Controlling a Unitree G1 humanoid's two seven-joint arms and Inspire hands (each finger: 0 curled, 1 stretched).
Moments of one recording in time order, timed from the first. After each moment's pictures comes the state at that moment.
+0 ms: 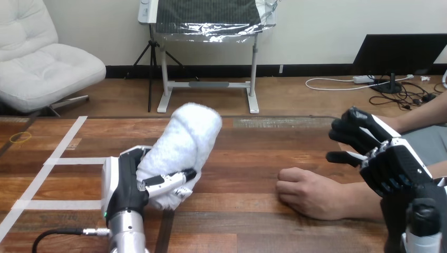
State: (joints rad) left arm -0.05 0.06 -0.08 0.19 0.24 0.07 0.32; right arm 0.63 -0.13 -0.04 -0.44 0.15 -0.64 0.24
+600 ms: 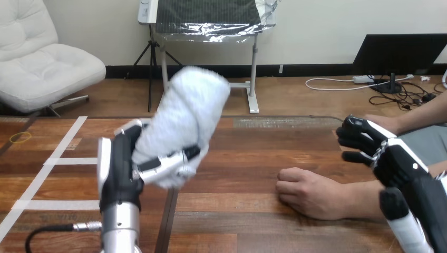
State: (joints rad) left arm 0.00 0.05 -0.04 0.04 0.13 -0.13 0.24; right arm 0.53 -0.20 -0.16 -0.38 0.05 -0.57 0.23
